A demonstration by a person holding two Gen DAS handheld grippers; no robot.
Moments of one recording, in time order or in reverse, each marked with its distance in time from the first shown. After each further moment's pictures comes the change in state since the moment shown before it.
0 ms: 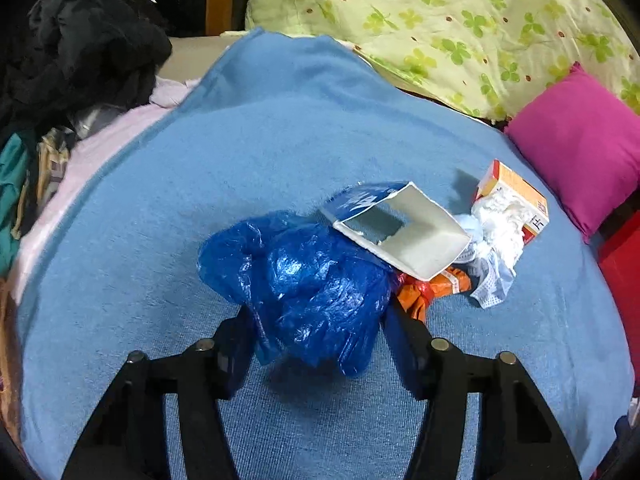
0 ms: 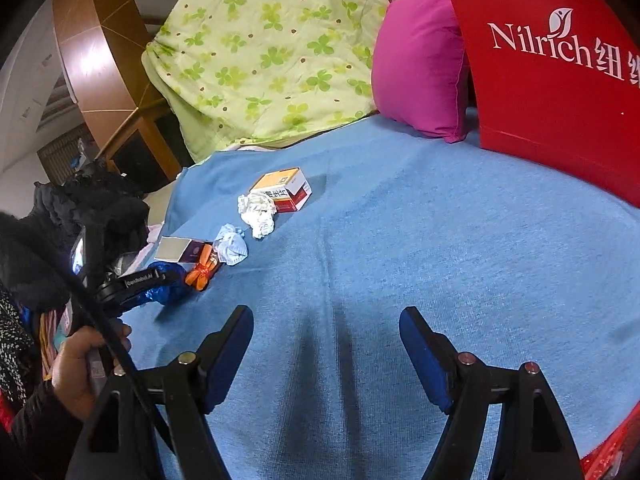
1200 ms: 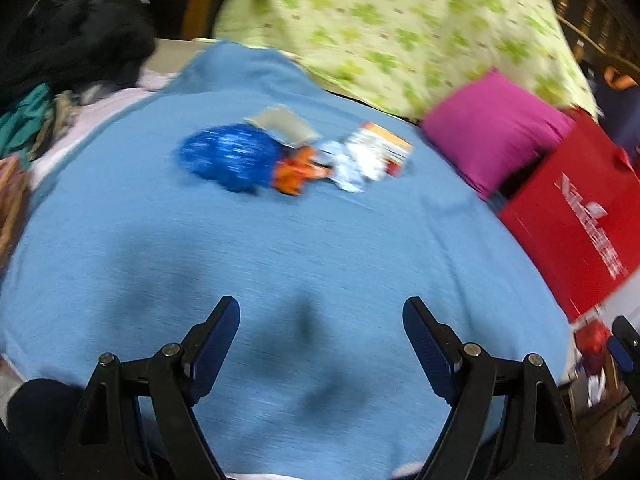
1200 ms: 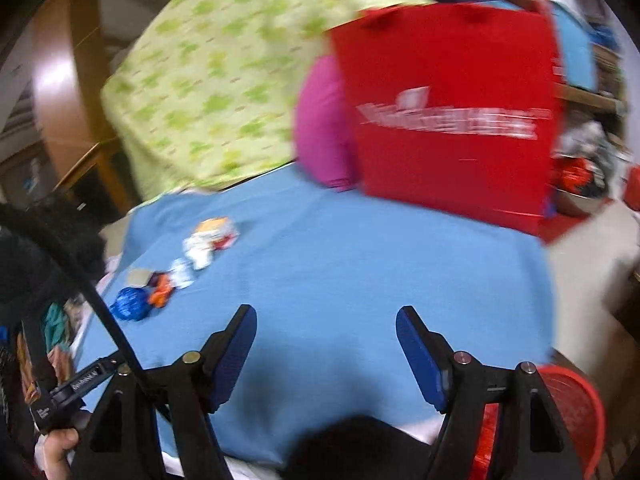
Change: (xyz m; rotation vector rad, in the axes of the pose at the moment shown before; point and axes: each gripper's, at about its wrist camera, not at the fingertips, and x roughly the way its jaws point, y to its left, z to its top) left arm -0.122 -0.032 -0.121 -0.035 -0.058 -0.191; right arm -0.119 -0.021 0.006 0.000 -0.087 -0.185
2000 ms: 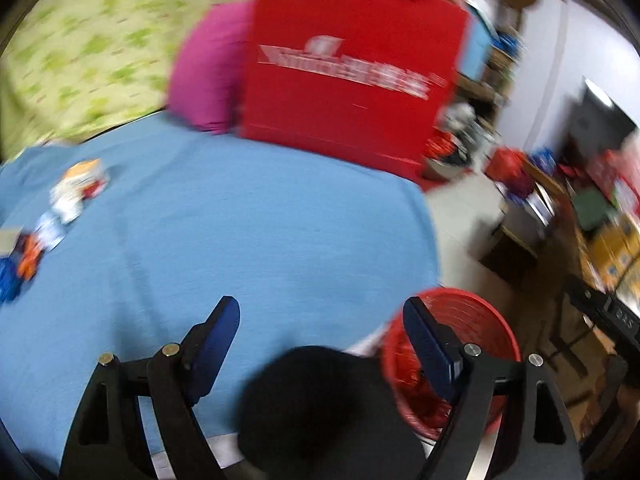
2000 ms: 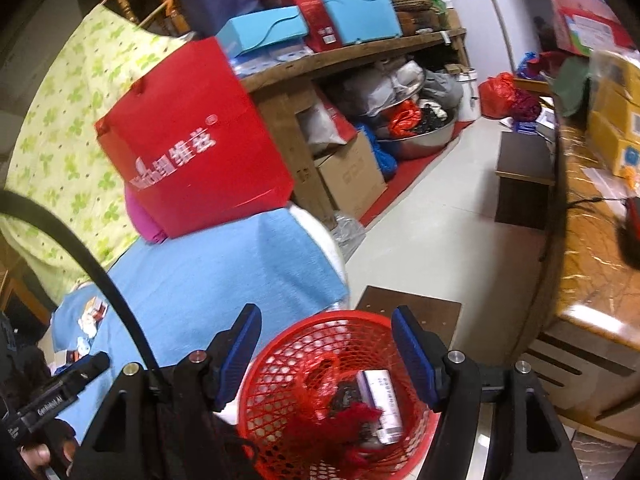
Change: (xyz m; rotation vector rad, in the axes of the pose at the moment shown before) left arm -0.032 -0.257 -0.101 0.611 0.126 -0.361; right arm -0.159 -0.241 -0.094 0.452 -0.099 -0.362
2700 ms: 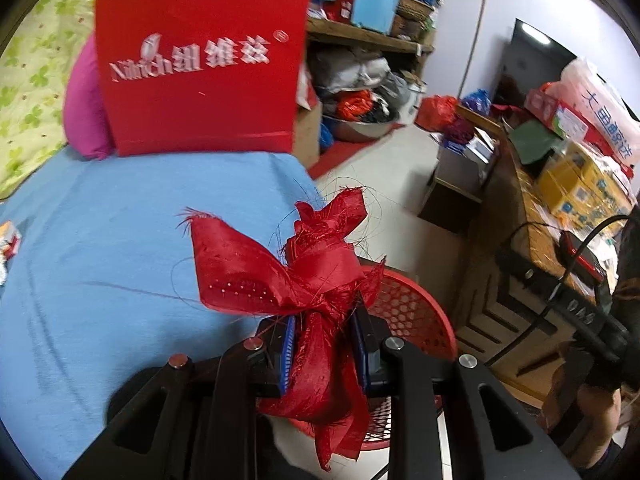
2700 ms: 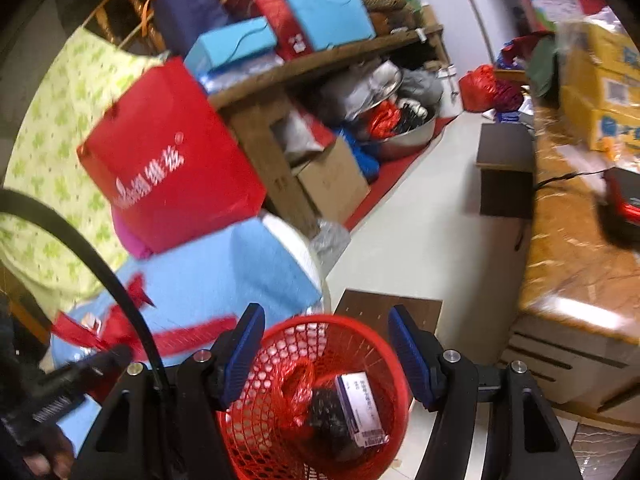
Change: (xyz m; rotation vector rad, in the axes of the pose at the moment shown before) left arm 0.033 -0.147 -0.001 0.257 0.119 -0.200; right arm -0.016 -0.060 -0.001 0.097 -0.060 -0.032
